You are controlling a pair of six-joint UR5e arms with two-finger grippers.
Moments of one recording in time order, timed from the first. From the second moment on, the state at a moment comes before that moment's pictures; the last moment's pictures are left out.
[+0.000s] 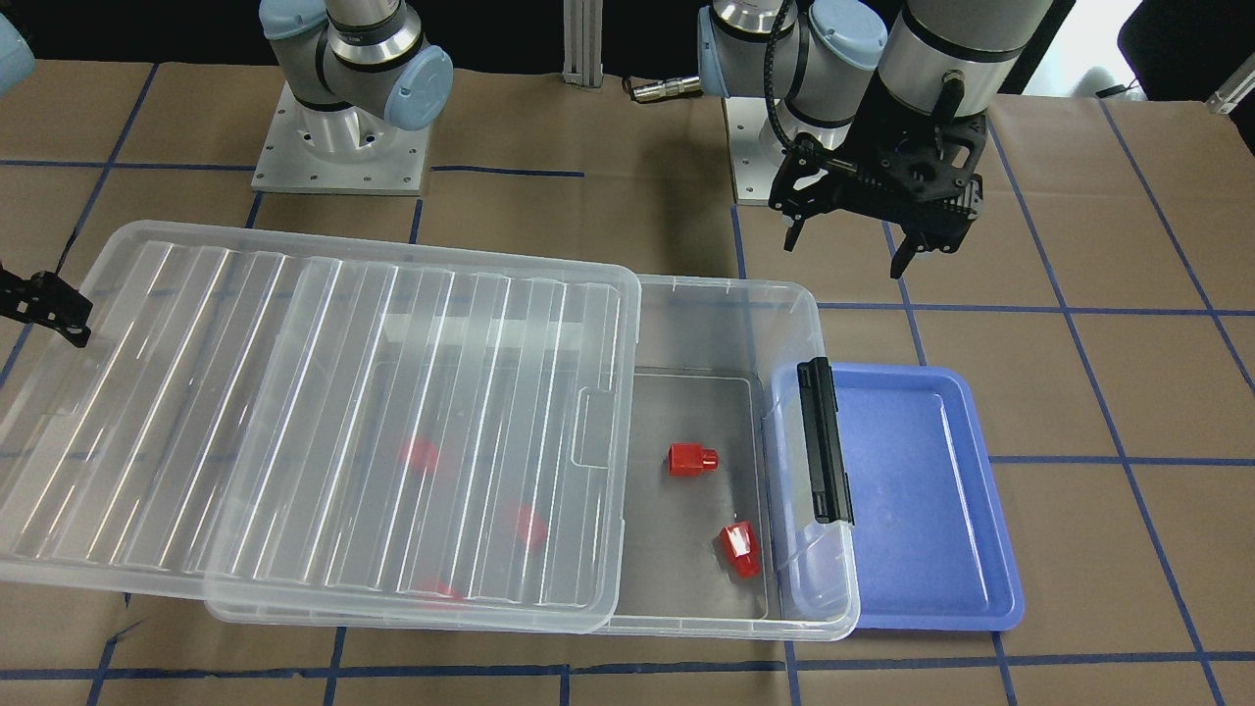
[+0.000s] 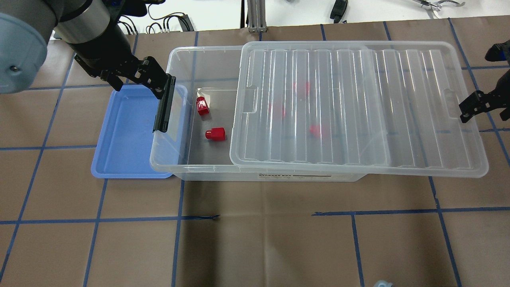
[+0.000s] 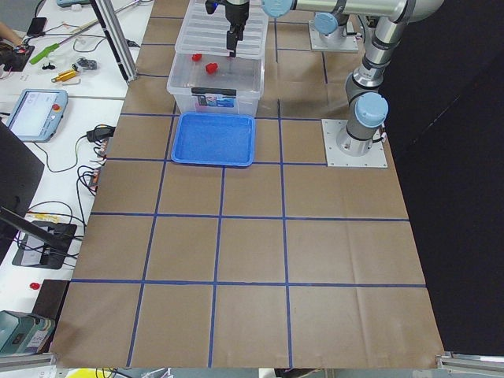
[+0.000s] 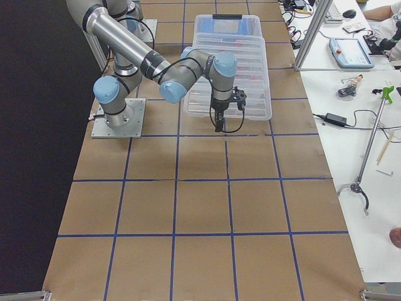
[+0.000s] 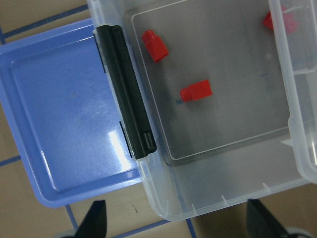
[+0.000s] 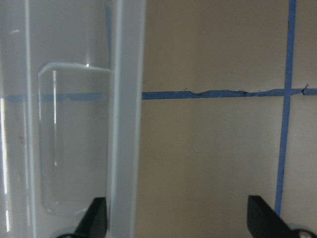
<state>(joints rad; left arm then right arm) -1.59 -1.58 -1.54 -1.56 1.55 0.40 1.00 -1.47 1.84 -1.96 -1.63 -0.54</state>
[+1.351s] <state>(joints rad) -1.70 -1.83 -1.67 -1.21 1.55 1.38 1.23 -1.54 1.50 -1.52 -1.62 -0.08</state>
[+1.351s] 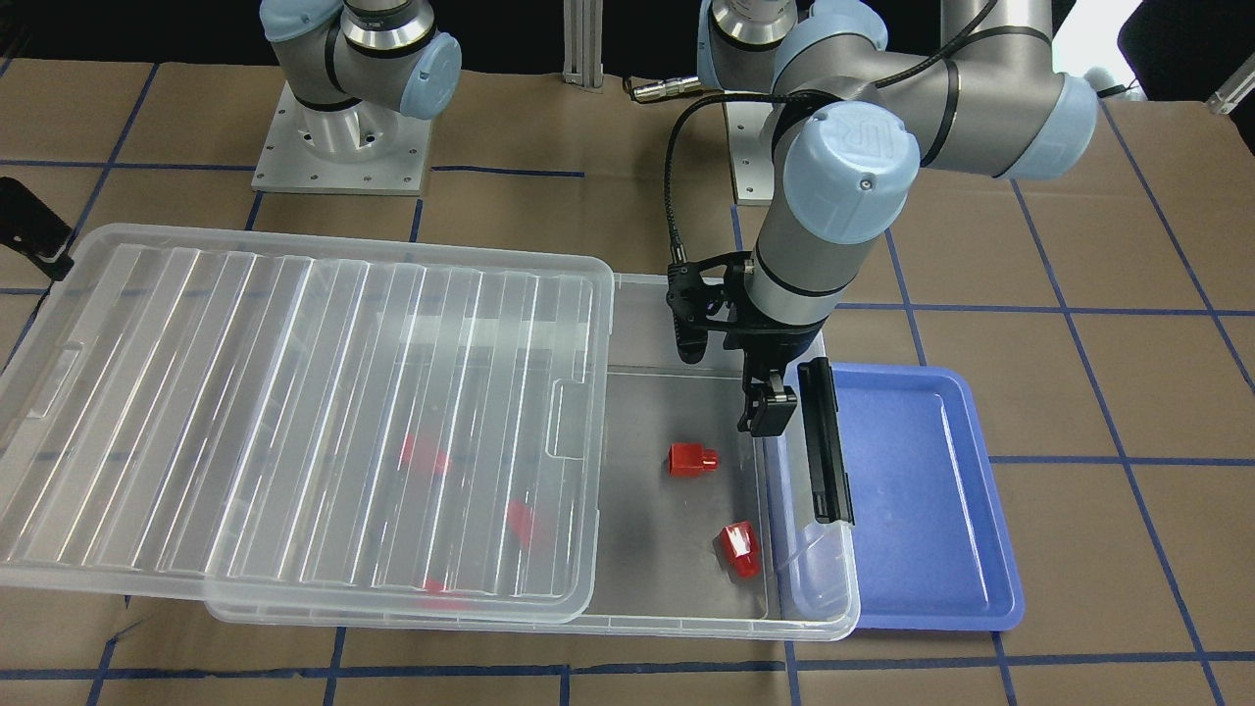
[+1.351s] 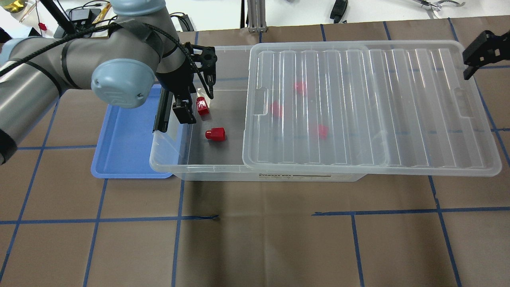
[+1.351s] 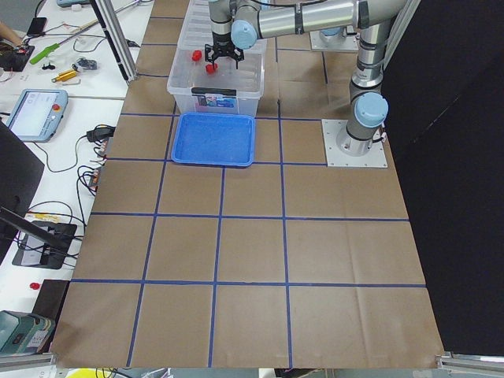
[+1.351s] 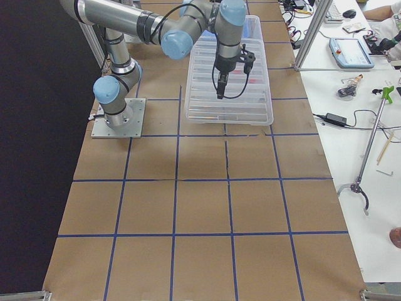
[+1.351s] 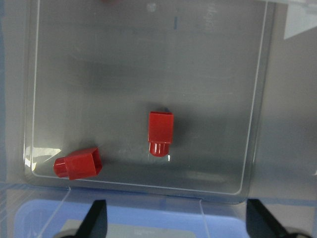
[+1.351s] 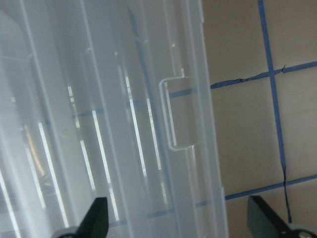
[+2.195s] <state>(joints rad) -1.72 -2.02 -1.83 -0.85 1.50 1.34 1.56 -1.53 1.44 -1.48 -1.59 0.27</state>
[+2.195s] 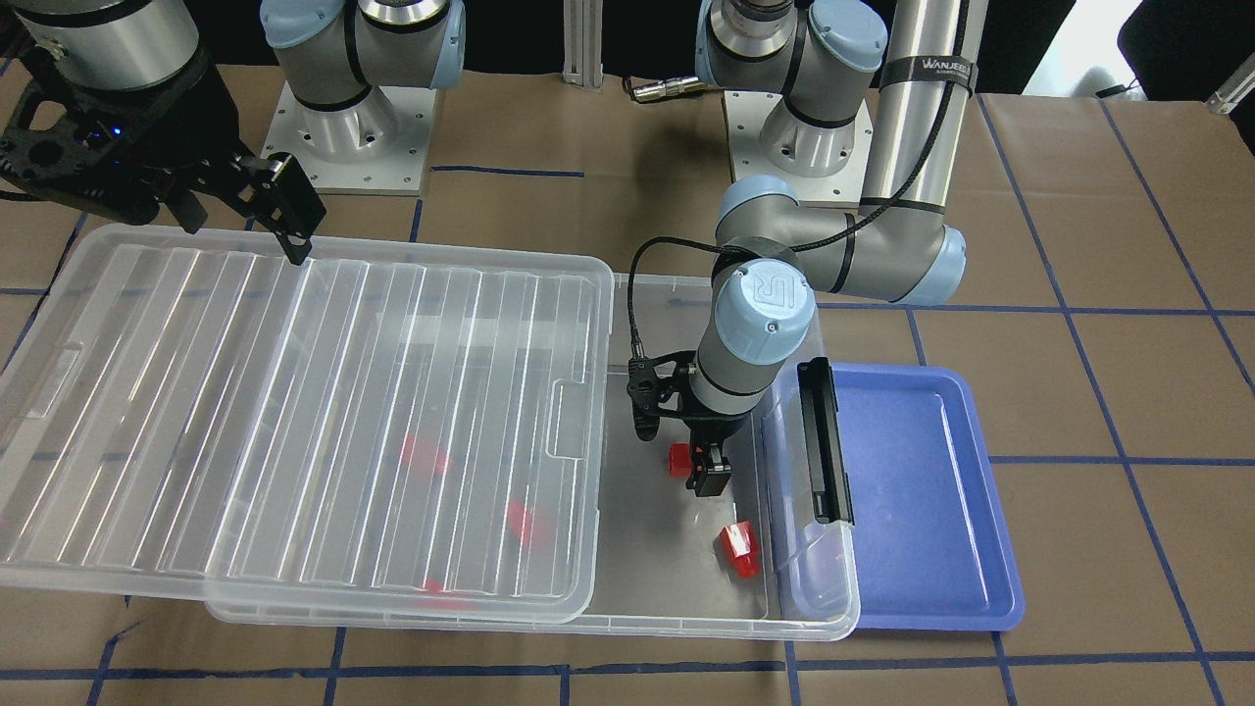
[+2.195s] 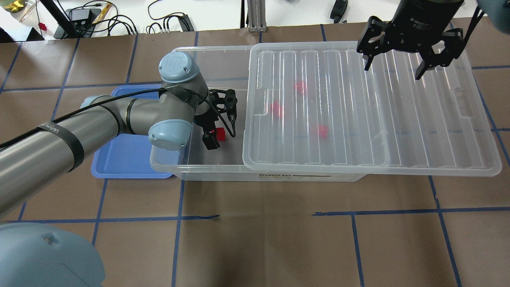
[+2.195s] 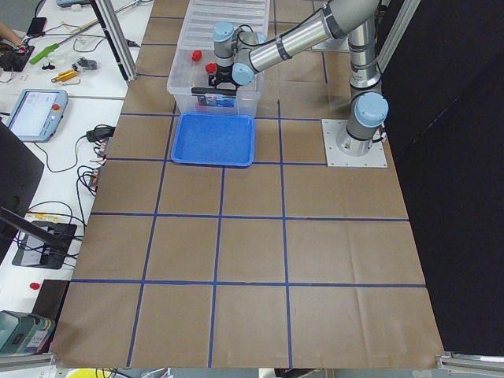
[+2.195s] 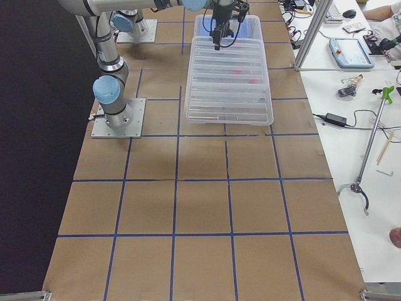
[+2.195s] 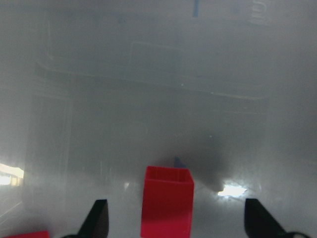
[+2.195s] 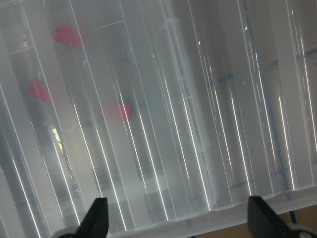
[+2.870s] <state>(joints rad) -1.72 -2.01 -1.82 -0.86 1.51 1.30 1.56 -1.53 1.45 -1.48 -1.59 0.24</state>
